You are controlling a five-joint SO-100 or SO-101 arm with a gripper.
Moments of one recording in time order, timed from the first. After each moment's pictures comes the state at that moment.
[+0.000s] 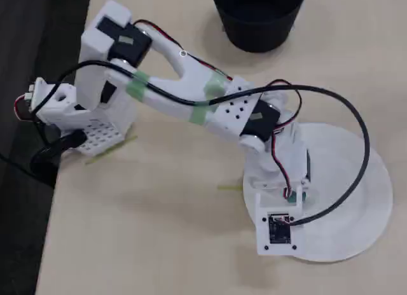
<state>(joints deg) 24.6 65.9 80.8 54.6 -25.8</state>
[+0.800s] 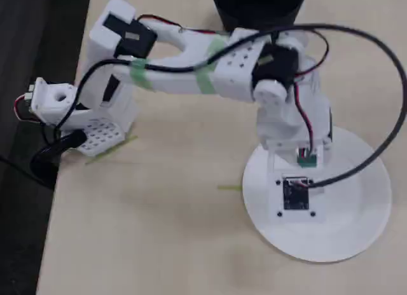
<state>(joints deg) 19.8 65.0 40.1 95.0 -17.9</state>
